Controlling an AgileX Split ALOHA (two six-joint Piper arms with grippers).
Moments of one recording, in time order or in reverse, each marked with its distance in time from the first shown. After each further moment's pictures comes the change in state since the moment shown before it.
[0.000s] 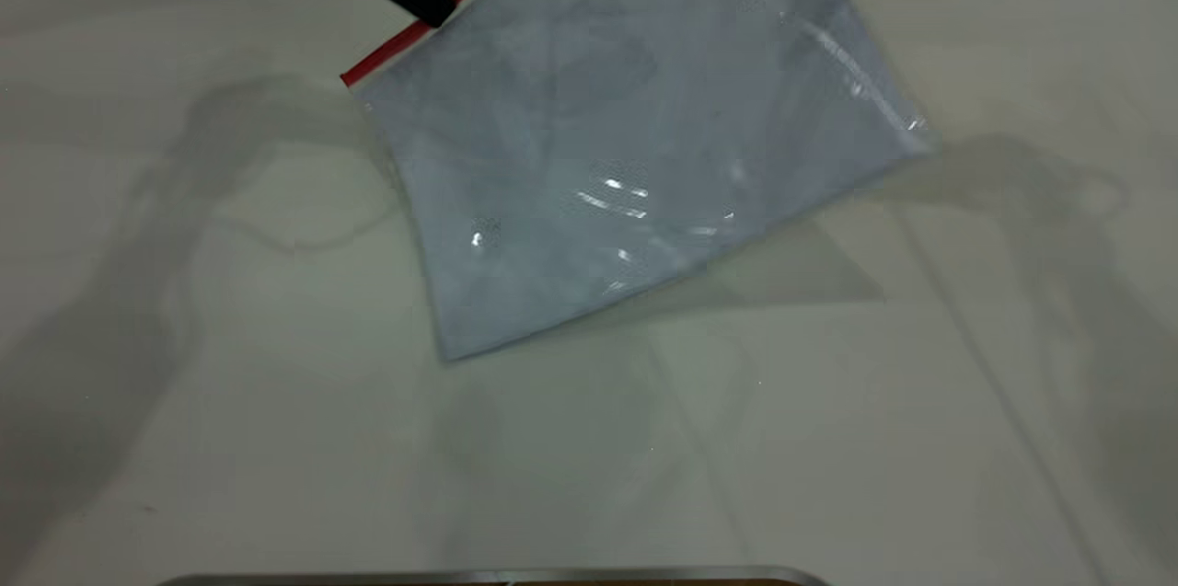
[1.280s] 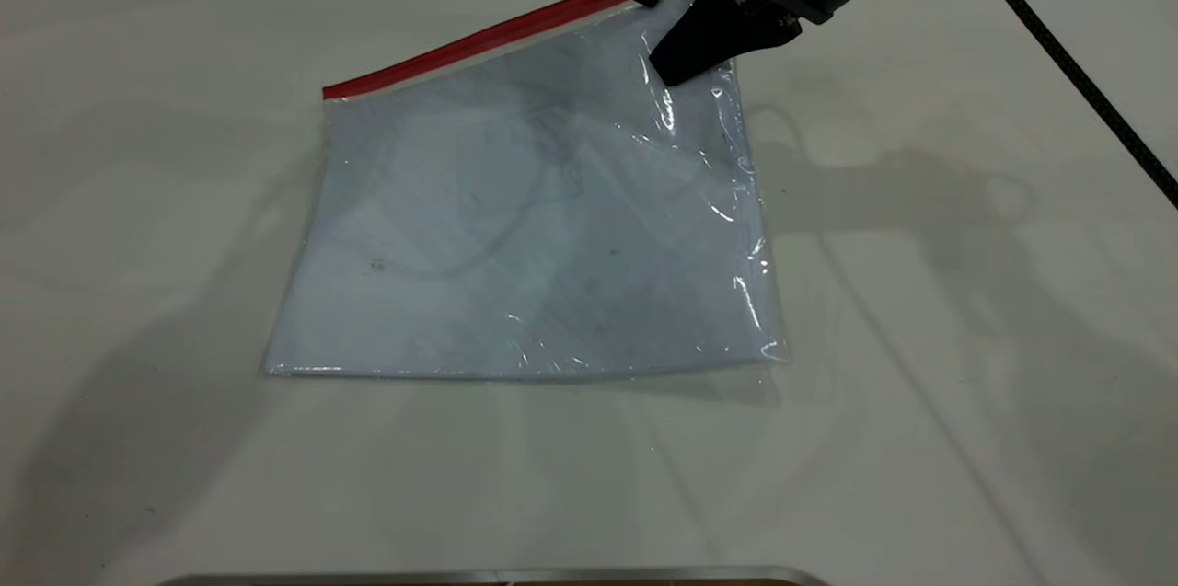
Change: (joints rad) left arm -0.206 0.000 0.004 -0.303 0.015 0.088; right arm 0.142 0.062 0.000 -0.269 -0.184 0.142
